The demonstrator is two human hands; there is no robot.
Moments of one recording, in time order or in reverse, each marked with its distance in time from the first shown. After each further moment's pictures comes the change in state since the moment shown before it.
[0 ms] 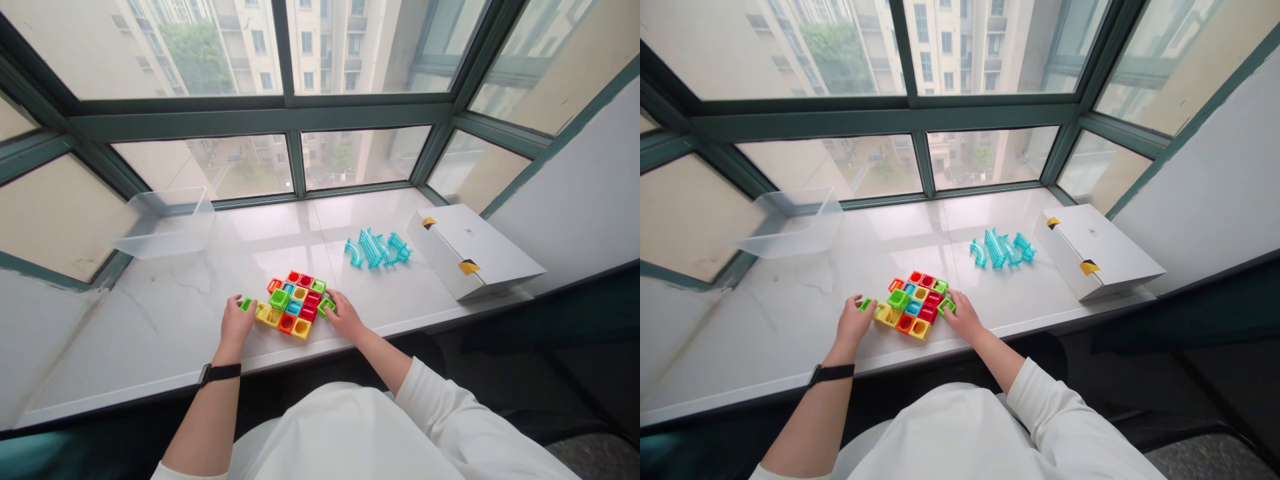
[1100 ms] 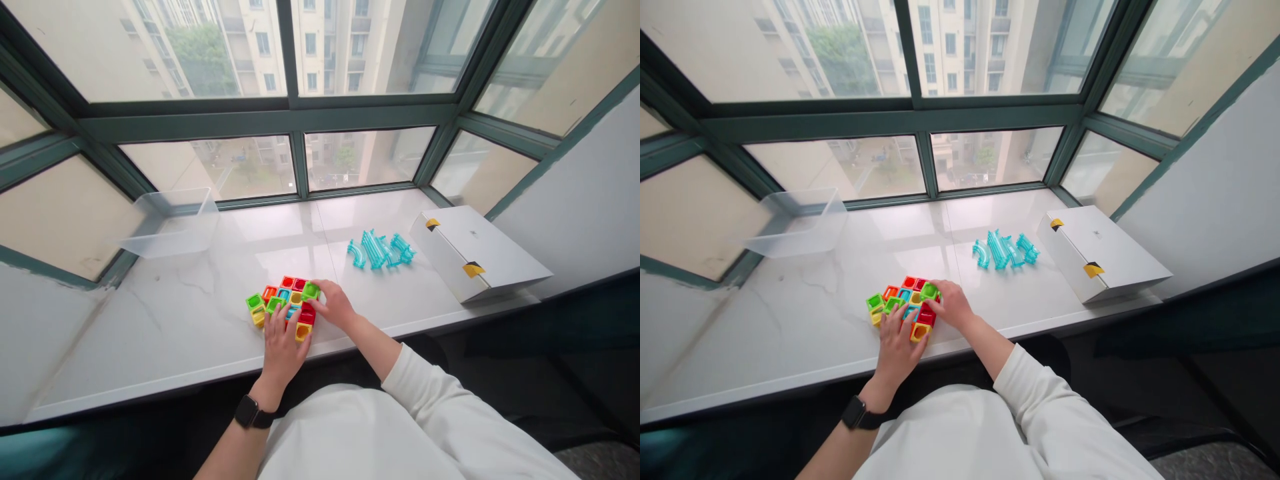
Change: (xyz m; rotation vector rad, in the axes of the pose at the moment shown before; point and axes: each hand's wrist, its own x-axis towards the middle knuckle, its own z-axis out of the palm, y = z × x) left_hand -0.132 0.043 0.037 0.156 0.064 0.770; right_hand 0.044 -0.045 -0.002 -0.068 0.003 -0.218
